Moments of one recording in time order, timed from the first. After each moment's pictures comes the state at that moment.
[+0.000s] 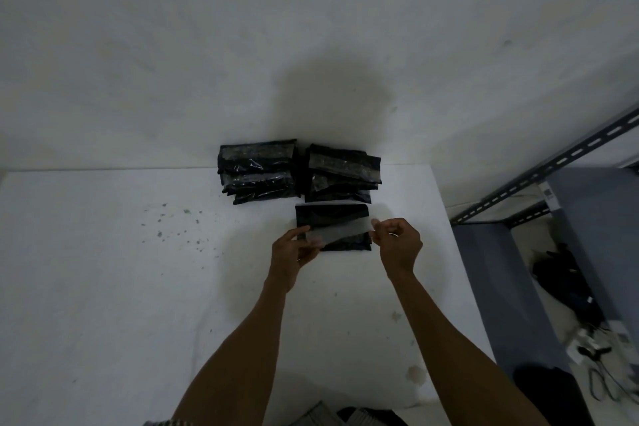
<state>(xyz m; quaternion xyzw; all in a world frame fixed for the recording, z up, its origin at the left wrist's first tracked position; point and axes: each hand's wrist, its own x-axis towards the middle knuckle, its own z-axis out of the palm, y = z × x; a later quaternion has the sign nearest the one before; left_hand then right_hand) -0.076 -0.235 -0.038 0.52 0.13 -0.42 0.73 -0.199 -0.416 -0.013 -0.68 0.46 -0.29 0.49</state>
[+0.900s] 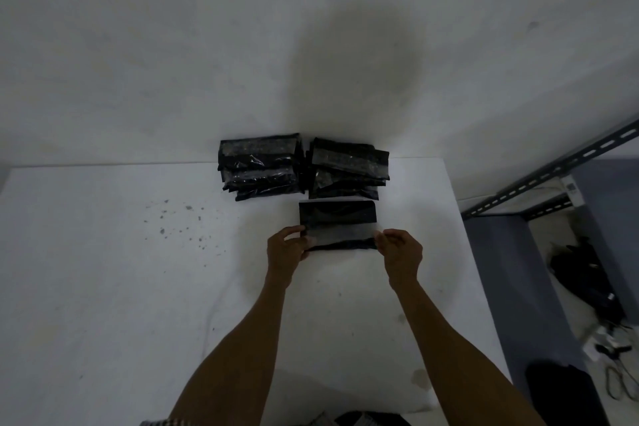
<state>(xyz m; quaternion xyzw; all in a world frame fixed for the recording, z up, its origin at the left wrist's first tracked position) -0.064 -0.238 -0.057 0.68 0.10 -0.33 0.65 -0.206 -0.423 -0.052 -0.62 0.52 -0.22 0.54</state>
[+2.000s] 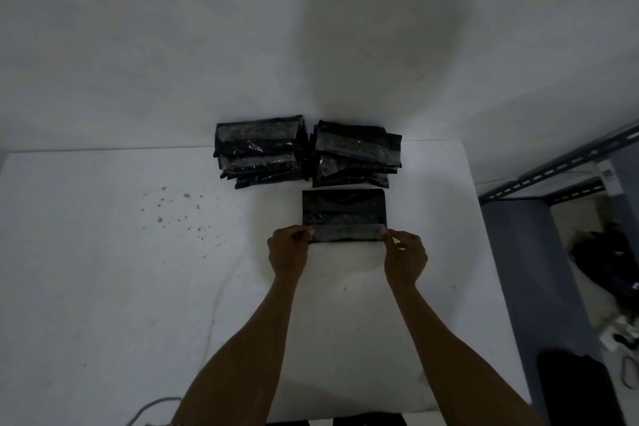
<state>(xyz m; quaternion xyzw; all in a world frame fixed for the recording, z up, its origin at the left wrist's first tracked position) -0.069 -0.247 -0.081 0.88 0.01 -0.21 0.42 -0.207 -0.416 -0.101 -0.68 0.55 -0.23 0.42</state>
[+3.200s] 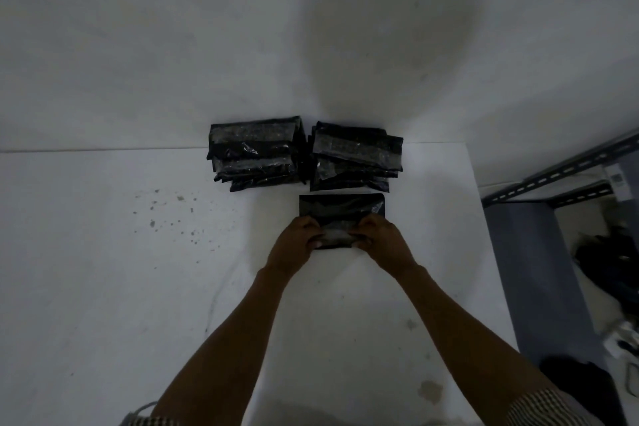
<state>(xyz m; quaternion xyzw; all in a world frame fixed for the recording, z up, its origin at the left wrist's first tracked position) -0.041 -0.252 -0.113 0.84 -0.41 -0.19 0.30 -0.169 -0.458 -0.113 -0.95 0.11 -0.03 0.30</state>
